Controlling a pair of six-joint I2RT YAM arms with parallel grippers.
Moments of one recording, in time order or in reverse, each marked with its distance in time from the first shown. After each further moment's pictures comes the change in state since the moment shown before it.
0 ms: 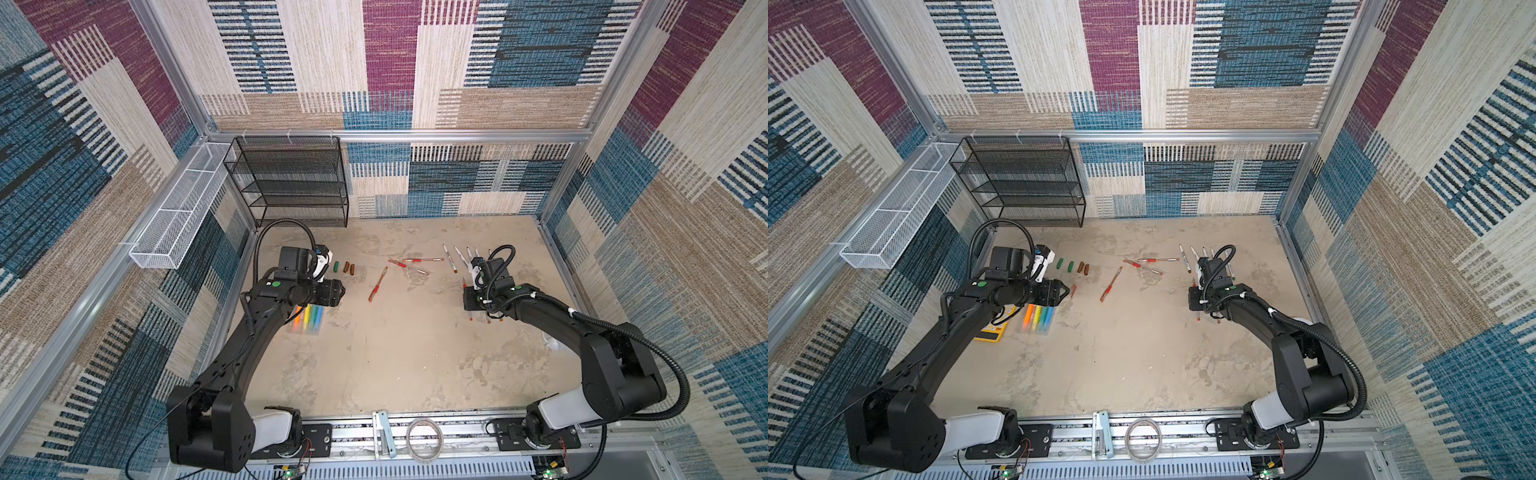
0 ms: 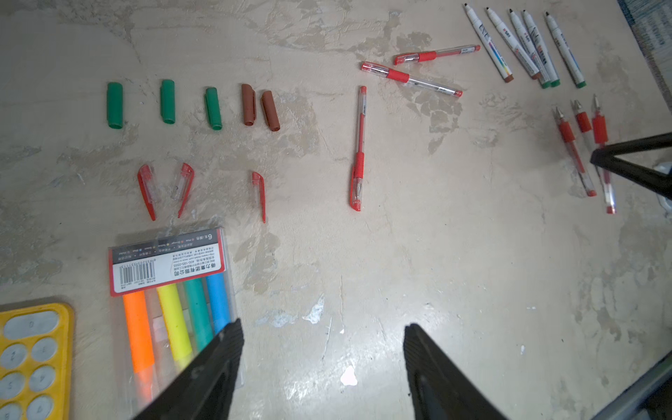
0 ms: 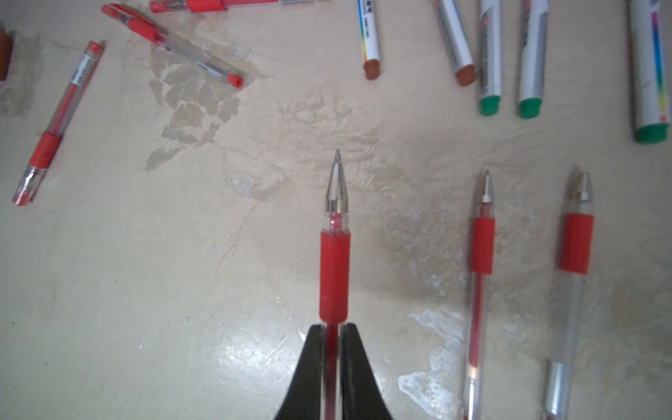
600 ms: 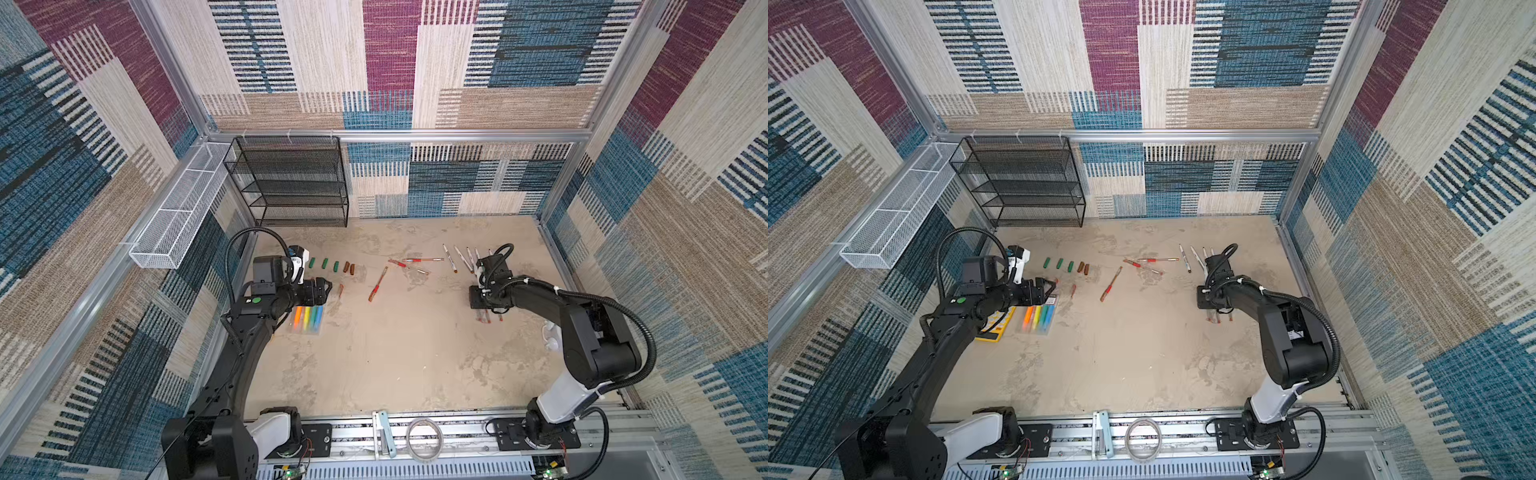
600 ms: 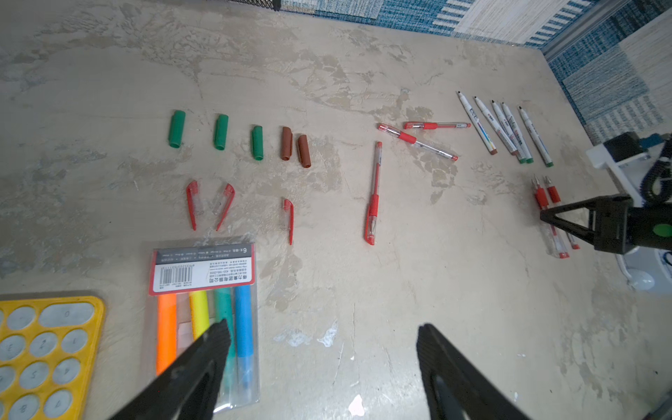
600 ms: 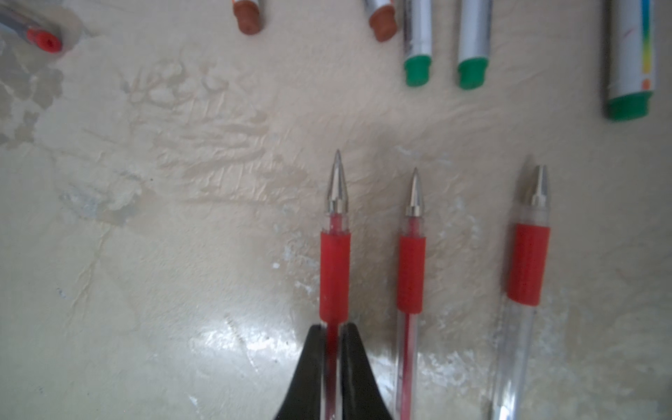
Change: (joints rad) left arm 0.158 -0.096 -0.101 0.131 0.119 -0.056; right arm -0.082 0.187 0.080 -0.044 0.043 -0.061
